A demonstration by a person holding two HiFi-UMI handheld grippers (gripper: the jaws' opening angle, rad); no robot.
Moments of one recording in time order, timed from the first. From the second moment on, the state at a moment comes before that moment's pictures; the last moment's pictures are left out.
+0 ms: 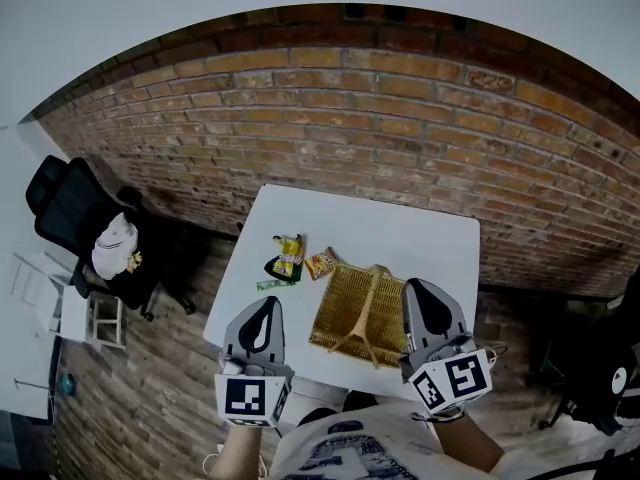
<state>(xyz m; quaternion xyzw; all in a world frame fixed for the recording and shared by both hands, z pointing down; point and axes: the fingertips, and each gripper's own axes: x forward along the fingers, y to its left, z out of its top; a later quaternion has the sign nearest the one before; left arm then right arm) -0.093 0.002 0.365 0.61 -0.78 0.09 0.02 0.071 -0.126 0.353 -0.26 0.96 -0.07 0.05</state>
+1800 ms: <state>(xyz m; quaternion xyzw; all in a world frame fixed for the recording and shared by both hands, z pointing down) -0.142 -0.099 0.427 0.77 -0.63 0.10 0.07 0.061 -0.151 0.360 -0.45 0.89 -0.06 0.03</state>
